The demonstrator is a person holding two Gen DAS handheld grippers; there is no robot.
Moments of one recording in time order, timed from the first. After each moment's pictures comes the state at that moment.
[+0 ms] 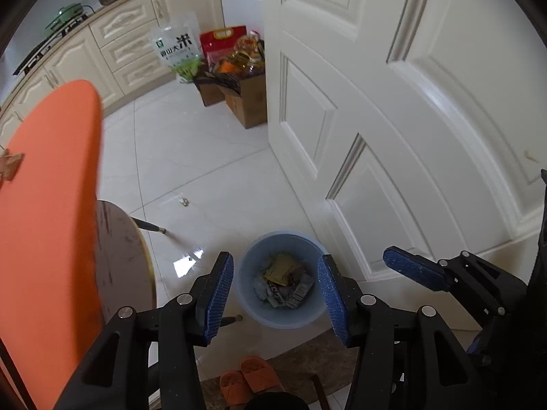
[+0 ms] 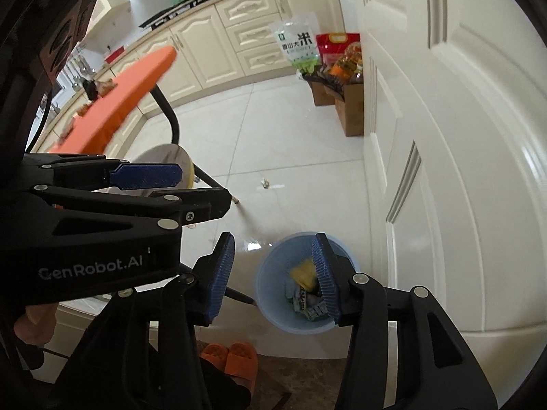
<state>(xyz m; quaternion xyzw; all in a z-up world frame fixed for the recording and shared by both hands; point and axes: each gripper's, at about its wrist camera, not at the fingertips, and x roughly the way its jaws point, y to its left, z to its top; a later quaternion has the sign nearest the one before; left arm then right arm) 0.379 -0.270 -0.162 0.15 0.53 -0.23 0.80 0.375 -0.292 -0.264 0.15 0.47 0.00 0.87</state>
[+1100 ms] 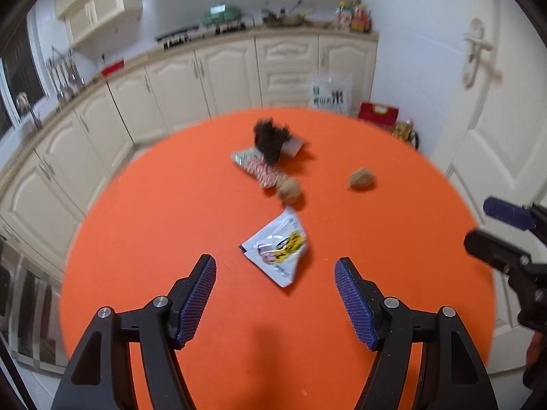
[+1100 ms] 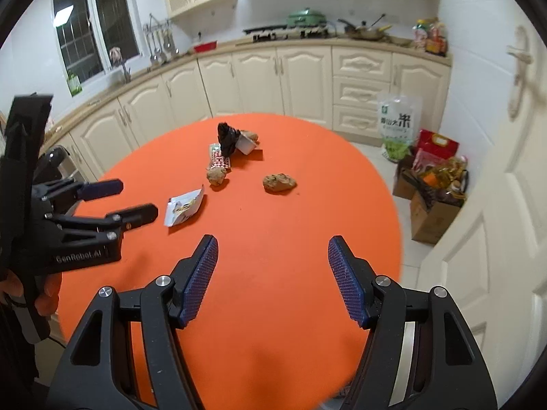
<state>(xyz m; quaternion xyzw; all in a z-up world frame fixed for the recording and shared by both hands) 0.398 0.071 -0.086 0.04 0.45 -0.04 0.89 0.562 -0.060 -0.149 0.01 0.41 0.13 0.90</state>
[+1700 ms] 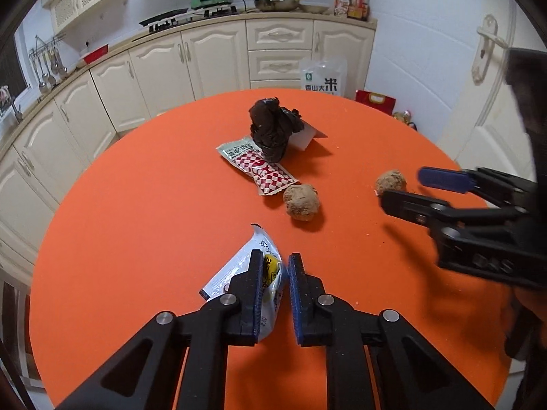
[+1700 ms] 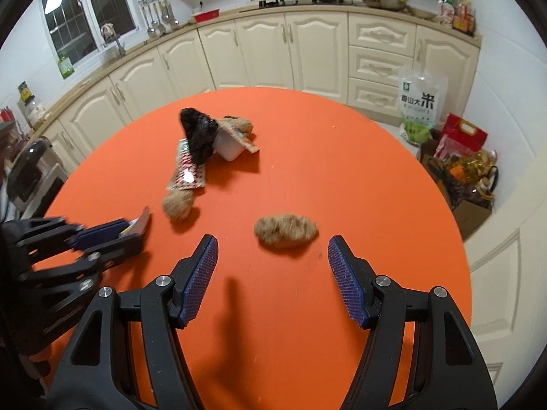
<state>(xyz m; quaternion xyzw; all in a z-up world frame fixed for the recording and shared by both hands) 0.484 0.084 -0.112 0.03 0.46 -0.07 0.88 0.677 -0.036 -0.210 0.00 0.47 0.15 0.87</state>
